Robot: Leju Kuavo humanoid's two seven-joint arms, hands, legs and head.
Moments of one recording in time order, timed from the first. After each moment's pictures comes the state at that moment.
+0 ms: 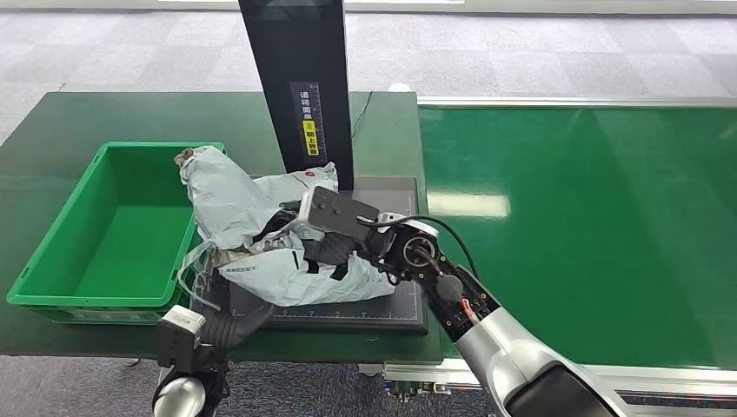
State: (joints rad) left arm -0.01 -0.09 -0.19 -1.47 -0.17 -0.04 -0.48; right arm -0.84 0.18 0.68 -0.72 0.04 0.48 -0.23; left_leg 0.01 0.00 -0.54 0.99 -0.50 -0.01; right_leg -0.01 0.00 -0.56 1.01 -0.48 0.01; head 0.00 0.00
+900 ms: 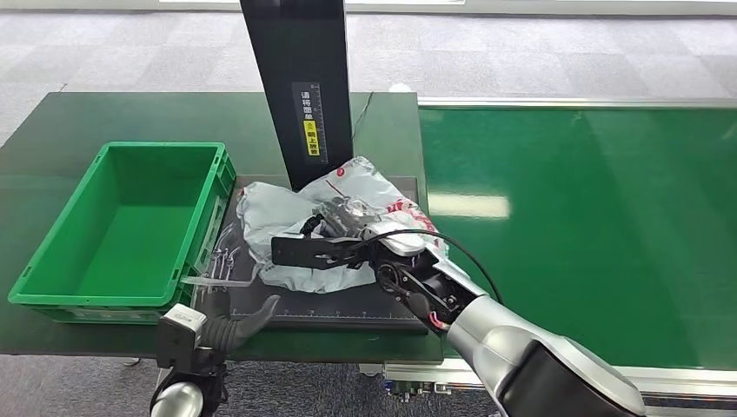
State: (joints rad) left arm 0.01 -0.08 -0.20 -1.50 -0.15 -0.02 -0.42; right arm -0.95 0.17 1.06 -0.50 0.45 -0.02 0.03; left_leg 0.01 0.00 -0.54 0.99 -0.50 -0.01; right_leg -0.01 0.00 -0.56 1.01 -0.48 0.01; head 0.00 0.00
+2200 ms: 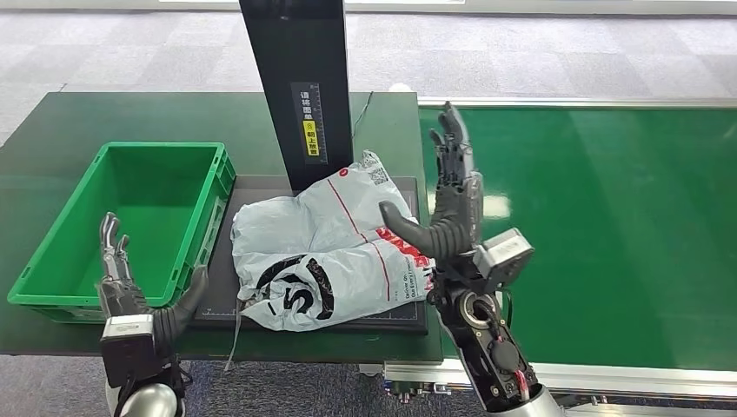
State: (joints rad) left arm 0.06 -0.09 -0.10 -1.66 -0.34 0.37 -0.44; right arm -0.43 0.08 0.46 -1.29 -0.10 -0.25 -0.67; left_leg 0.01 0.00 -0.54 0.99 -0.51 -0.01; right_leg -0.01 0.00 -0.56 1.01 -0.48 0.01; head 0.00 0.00
